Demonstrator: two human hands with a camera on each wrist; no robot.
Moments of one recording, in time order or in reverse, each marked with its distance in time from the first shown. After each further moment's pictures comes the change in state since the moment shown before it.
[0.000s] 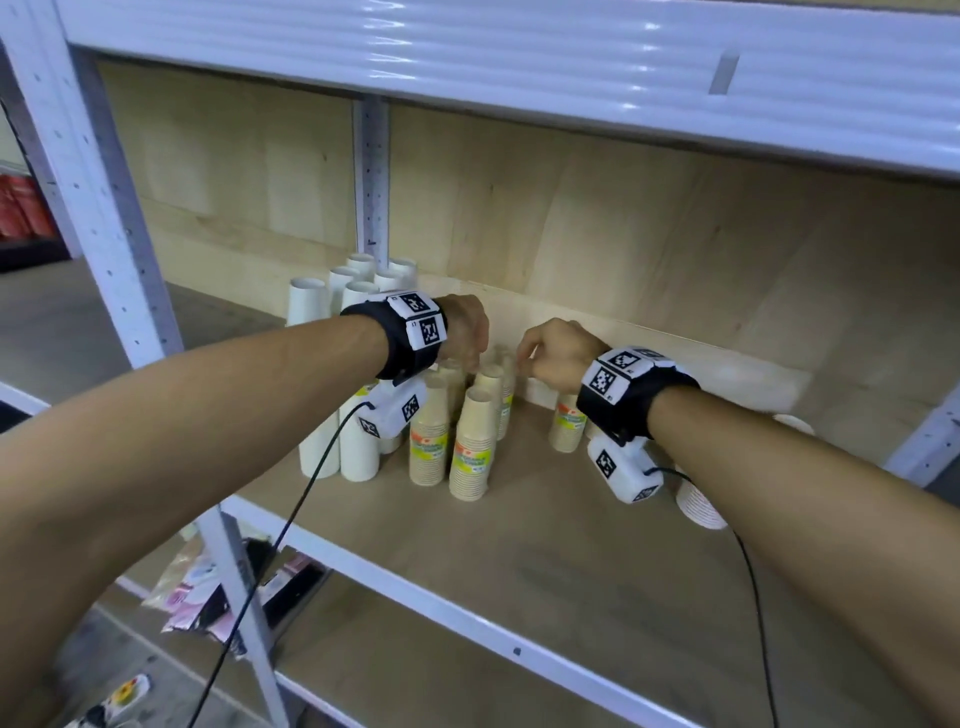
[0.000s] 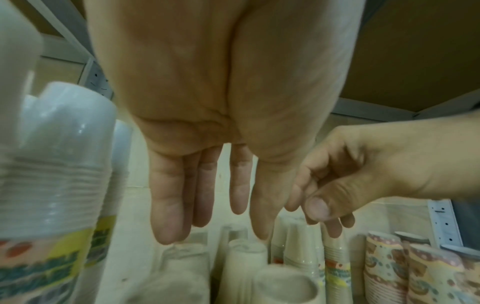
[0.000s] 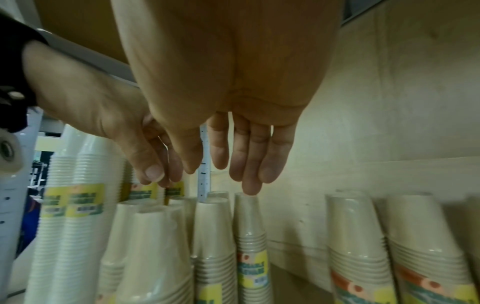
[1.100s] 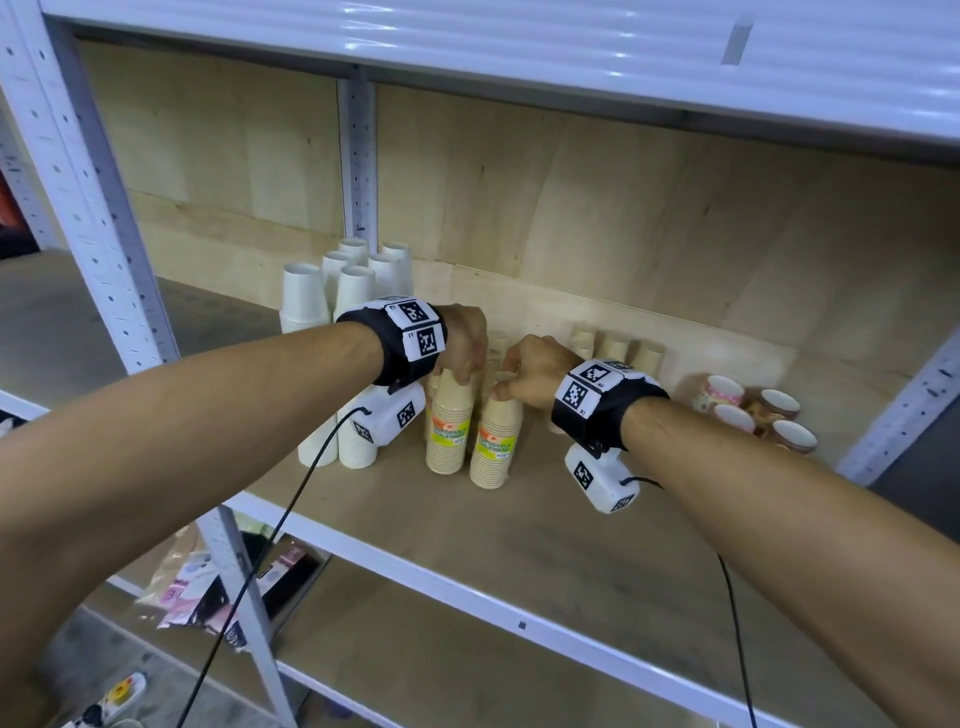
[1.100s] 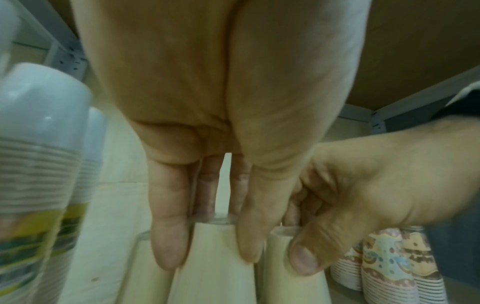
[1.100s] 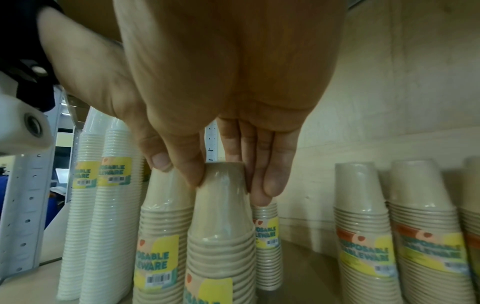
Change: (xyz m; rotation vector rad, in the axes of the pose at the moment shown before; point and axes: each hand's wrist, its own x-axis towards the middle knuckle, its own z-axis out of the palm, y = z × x) left_hand -0.010 0.002 0.018 0.057 -0.167 0.075; right_hand -0.023 -0.019 0.029 -0.049 -0.106 0.045
